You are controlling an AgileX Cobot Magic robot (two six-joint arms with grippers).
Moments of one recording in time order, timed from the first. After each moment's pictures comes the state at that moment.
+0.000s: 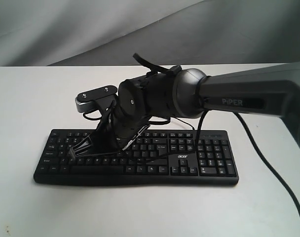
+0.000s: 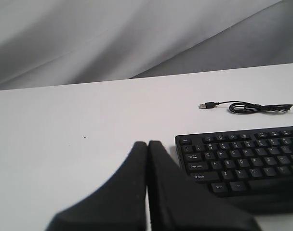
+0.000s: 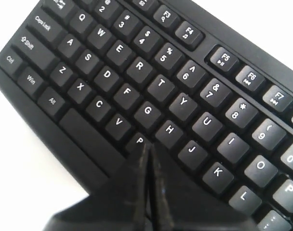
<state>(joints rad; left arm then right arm) 0.15 0.00 0.00 0.07 0.29 -0.12 0.81 2.14 -1.51 0.23 0.56 0.01</state>
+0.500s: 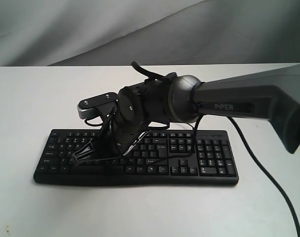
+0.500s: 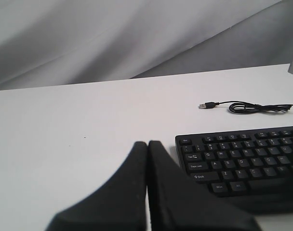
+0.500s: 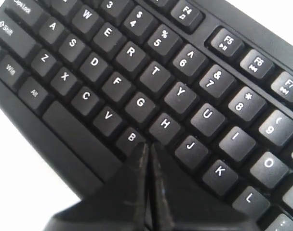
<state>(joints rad) 0.15 0.00 0.00 0.07 0.29 -0.12 0.81 2.17 -1.51 0.23 0.55 0.01</state>
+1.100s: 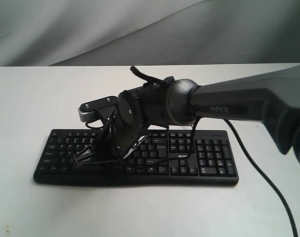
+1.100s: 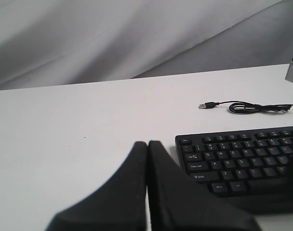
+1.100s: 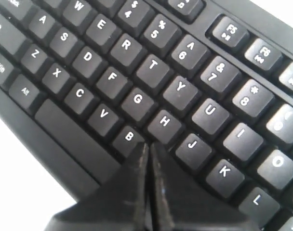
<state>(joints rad) 0.15 0.00 0.00 0.07 0.29 -0.12 0.81 2.19 -1.51 0.24 0.55 0.03</state>
